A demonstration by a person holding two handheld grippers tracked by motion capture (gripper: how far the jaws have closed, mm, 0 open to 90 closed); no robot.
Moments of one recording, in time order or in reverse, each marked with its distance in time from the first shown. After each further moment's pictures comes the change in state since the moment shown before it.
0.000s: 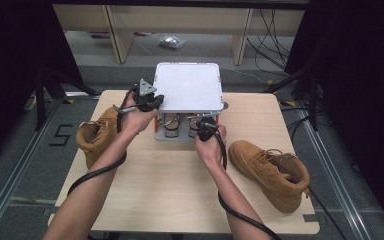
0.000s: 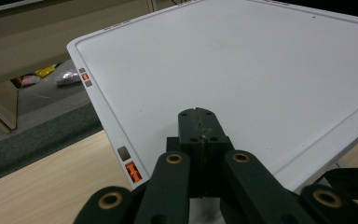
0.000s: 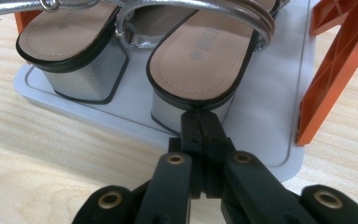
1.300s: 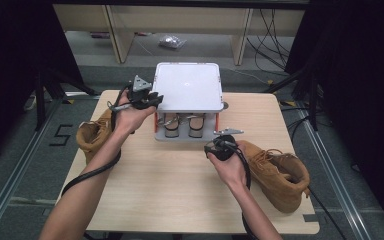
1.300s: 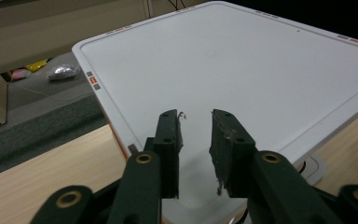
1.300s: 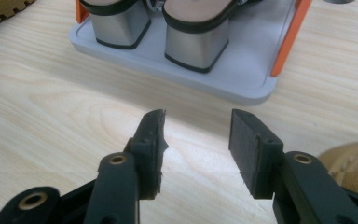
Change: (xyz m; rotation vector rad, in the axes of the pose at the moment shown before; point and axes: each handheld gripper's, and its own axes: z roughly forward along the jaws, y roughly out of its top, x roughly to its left) left arm 0.009 0.011 -0.024 0.023 -0.024 -0.021; right arm -0.026 -0.057 -0.064 -0.061 0.107 -0.042
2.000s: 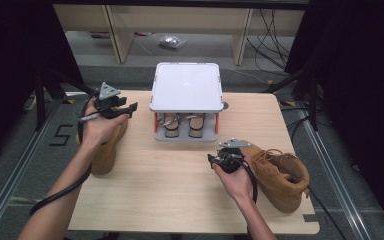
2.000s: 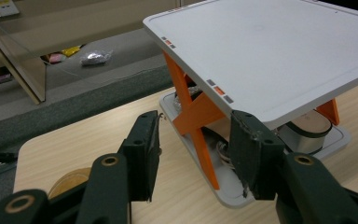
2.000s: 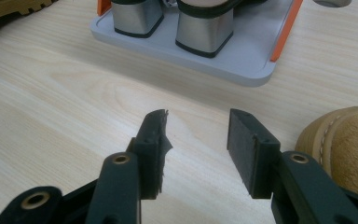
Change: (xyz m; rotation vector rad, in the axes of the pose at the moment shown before) left arm 0.036 -0.027 -0.072 0.020 0.100 -0.071; right arm 0.000 -0.030 -0.021 -0.075 0.029 -0.045
